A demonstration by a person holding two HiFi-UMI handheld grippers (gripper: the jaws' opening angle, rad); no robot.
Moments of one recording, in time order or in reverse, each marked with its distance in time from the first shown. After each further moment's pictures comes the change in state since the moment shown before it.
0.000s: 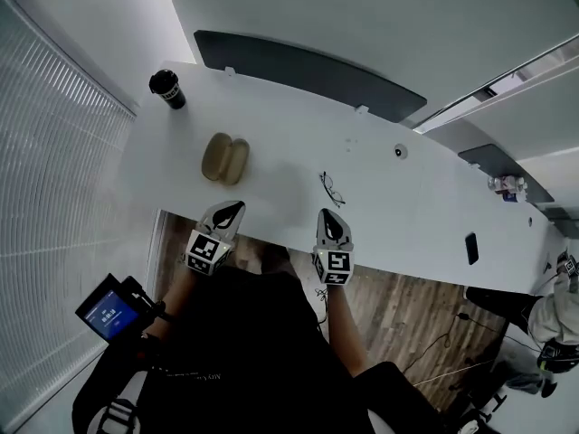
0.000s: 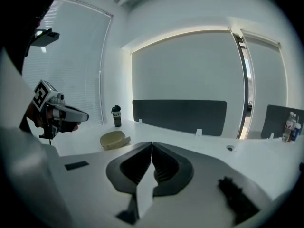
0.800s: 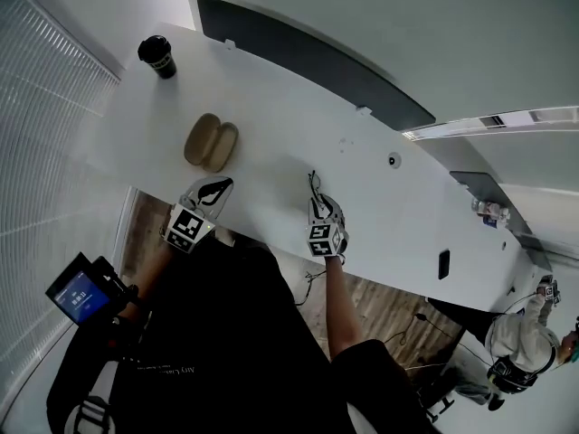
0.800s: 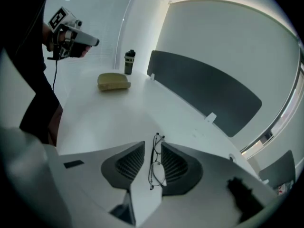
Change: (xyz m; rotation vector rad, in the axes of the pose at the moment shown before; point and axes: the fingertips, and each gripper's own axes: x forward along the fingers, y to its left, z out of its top) left arm 0.031 0.010 0.021 0.022 0.043 -0.013; right arm 0.057 -0.062 -0.087 -0.454 0.457 0.141
